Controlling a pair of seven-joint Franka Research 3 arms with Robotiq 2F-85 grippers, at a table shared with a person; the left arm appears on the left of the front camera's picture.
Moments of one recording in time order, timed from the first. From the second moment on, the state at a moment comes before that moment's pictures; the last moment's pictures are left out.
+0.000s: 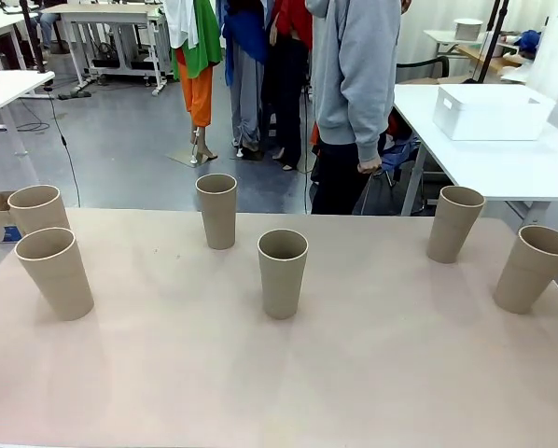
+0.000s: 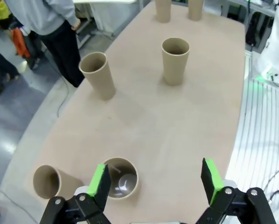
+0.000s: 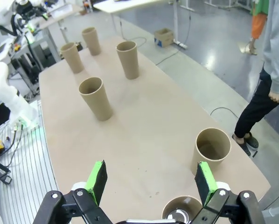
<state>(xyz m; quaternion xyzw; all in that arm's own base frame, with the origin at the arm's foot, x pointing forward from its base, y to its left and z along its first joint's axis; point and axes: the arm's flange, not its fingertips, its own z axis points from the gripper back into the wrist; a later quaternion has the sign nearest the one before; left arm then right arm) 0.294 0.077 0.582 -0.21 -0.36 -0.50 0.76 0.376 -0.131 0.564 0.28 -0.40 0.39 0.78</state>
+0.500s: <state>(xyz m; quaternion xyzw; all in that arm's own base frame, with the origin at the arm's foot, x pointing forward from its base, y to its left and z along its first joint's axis) 0.296 0.072 0.579 -0.21 -0.35 -0.50 0.76 0.376 -0.133 0.561 0.28 -0.40 0.39 0.78</state>
